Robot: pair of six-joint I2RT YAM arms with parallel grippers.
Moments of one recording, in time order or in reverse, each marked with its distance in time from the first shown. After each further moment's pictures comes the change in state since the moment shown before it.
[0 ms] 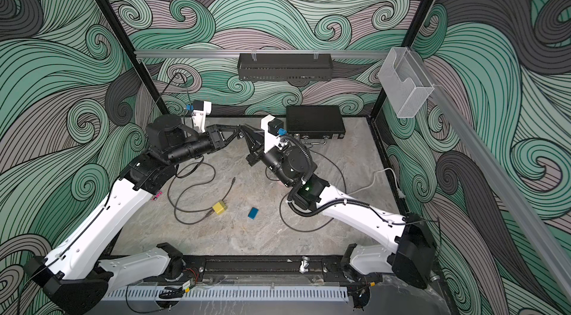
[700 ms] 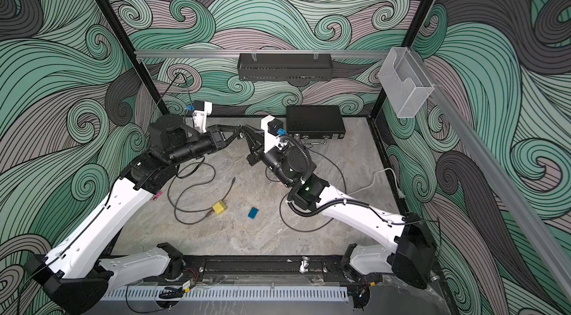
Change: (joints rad) left arm -0.018 0.009 0.012 -0.029 -0.049 0.003; right arm -0.005 0.007 0.000 -0.026 0.016 -0.010
